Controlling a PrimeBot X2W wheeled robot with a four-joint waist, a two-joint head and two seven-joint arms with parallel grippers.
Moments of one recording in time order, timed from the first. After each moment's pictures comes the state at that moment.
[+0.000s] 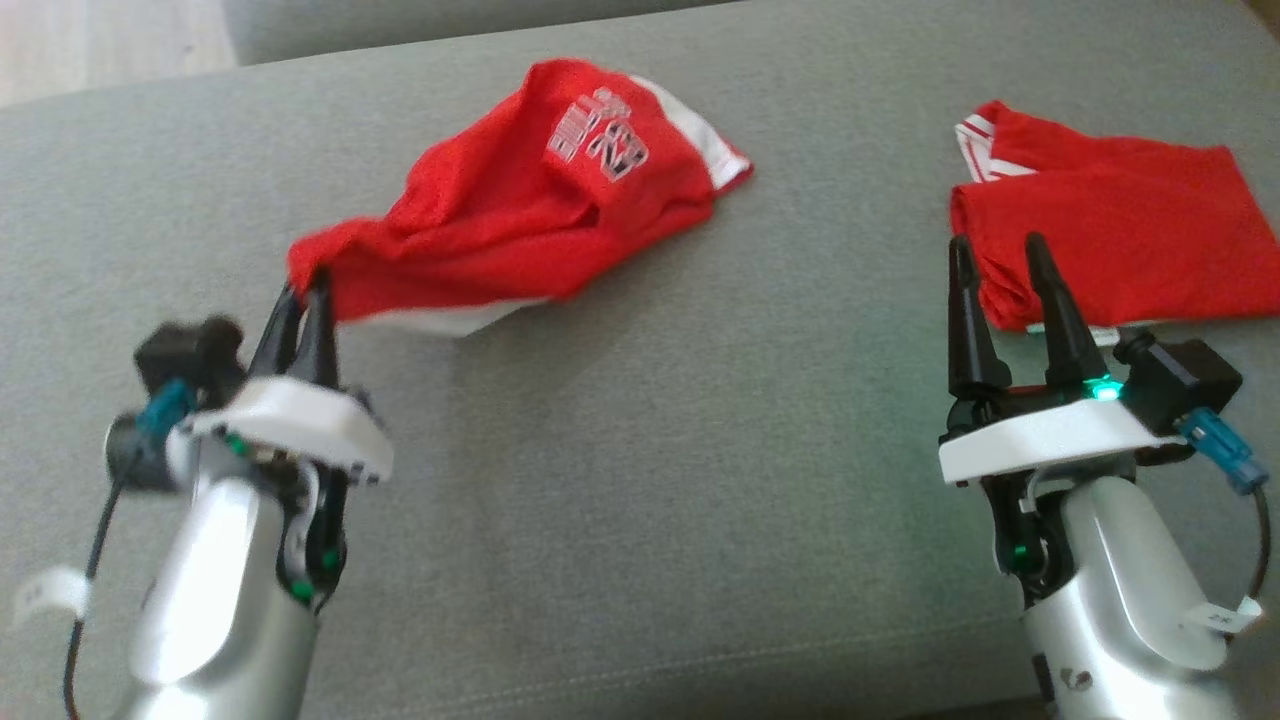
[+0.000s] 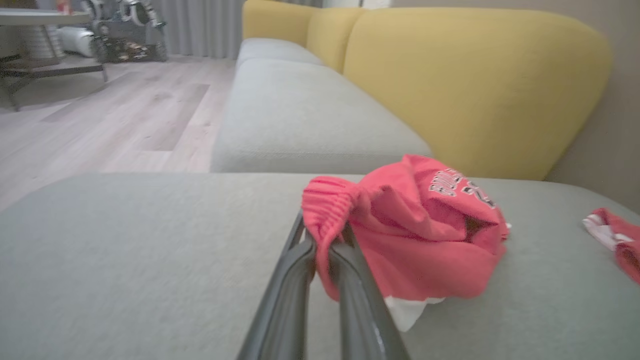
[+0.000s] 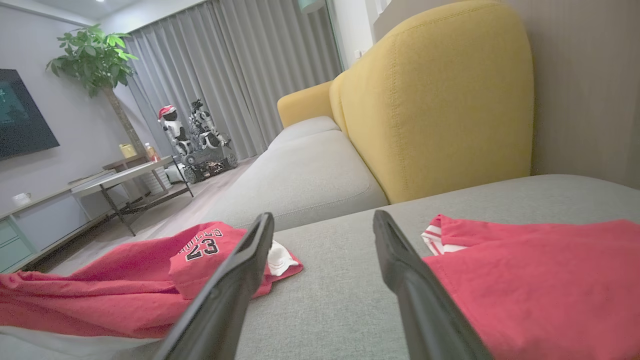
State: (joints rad) left arm -0.38 0.16 -0.22 0.41 -0.34 0.07 -0.19; right arm -0.31 -0.05 0.11 0.34 0.33 0.13 -0.24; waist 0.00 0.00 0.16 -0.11
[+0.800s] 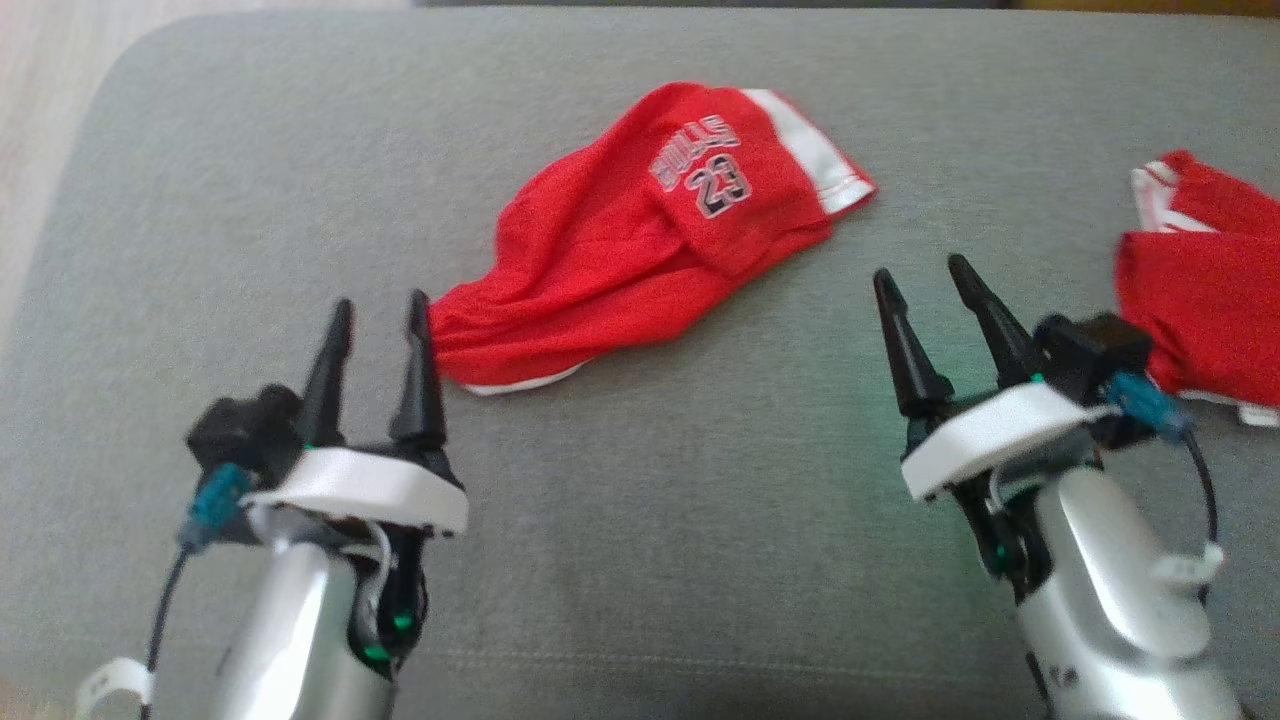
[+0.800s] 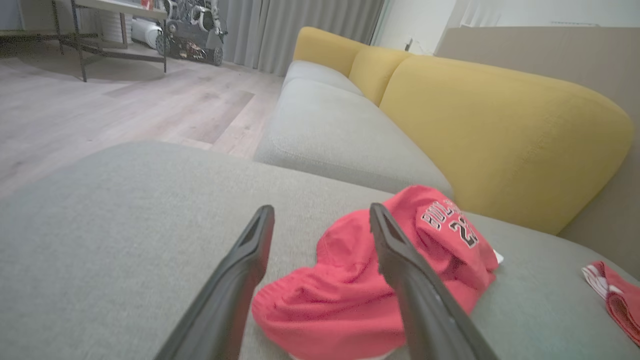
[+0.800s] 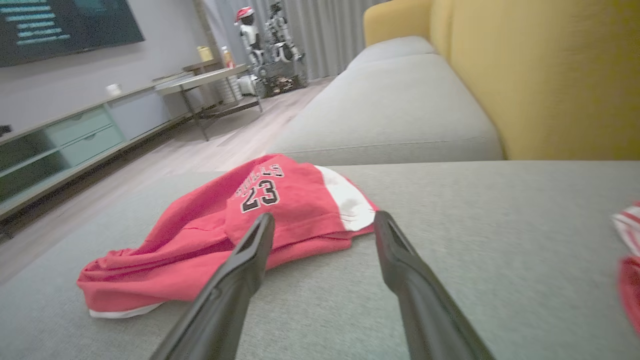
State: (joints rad) left arm -0.24 0.05 -0.20 0.24 -0.37 0.06 -0.25; right arm -0.31 -0.09 0.20 0.34 0.28 0.13 -0.08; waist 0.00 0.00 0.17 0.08
